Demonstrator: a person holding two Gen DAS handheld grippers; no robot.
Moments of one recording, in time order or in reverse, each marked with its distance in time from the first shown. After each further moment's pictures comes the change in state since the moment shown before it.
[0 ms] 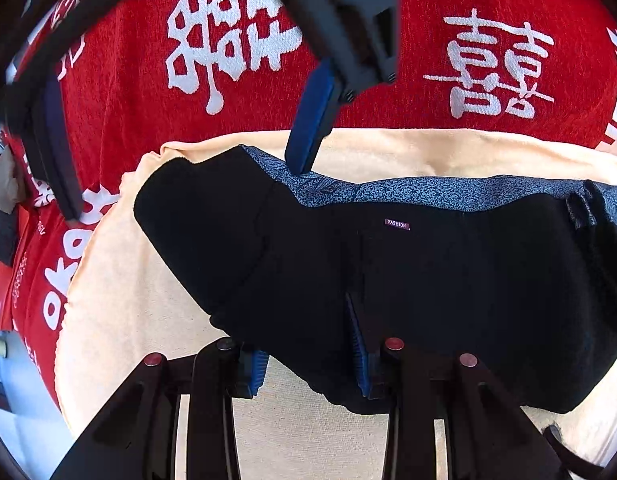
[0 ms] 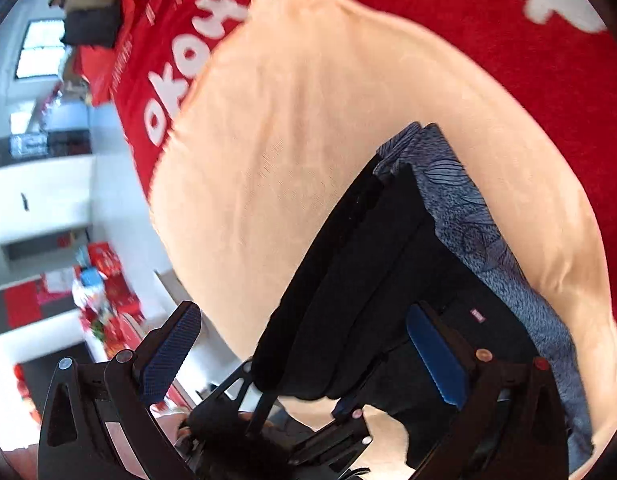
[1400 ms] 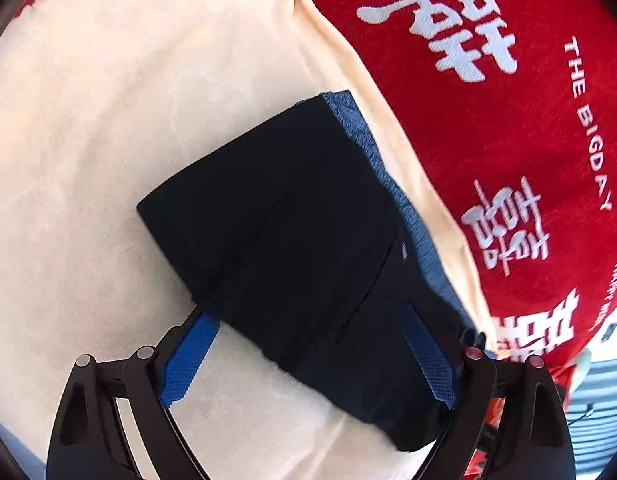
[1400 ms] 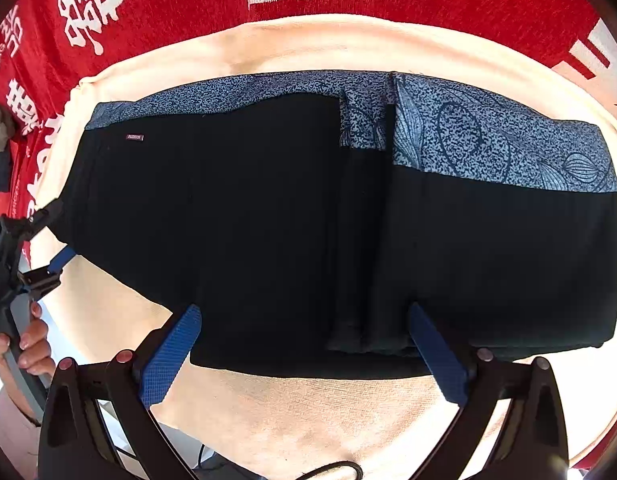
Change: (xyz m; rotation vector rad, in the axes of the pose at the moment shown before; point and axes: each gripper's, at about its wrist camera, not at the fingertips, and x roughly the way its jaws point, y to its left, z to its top) left arm 0.060 0.127 -0.062 -0.845 0.204 -0.583; right arm 0.016 -0.169 -0.303 0.522 -0.477 -0.223
